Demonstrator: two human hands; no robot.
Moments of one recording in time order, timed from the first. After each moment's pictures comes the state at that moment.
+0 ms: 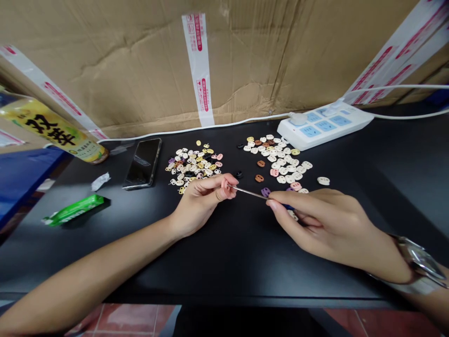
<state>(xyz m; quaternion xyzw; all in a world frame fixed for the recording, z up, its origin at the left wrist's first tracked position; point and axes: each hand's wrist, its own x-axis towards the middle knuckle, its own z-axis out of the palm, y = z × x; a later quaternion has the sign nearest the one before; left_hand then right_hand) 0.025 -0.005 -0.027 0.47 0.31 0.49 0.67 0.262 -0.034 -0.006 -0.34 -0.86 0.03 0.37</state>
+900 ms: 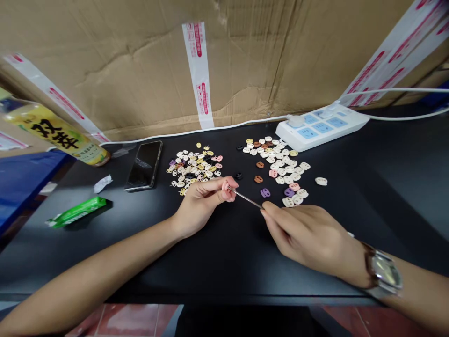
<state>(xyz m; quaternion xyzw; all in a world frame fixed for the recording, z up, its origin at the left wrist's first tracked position) 0.024 -0.005 -0.028 0.50 0.33 0.47 0.65 0.251 -0.043 -0.016 -0.32 -0.88 -0.04 0.36</state>
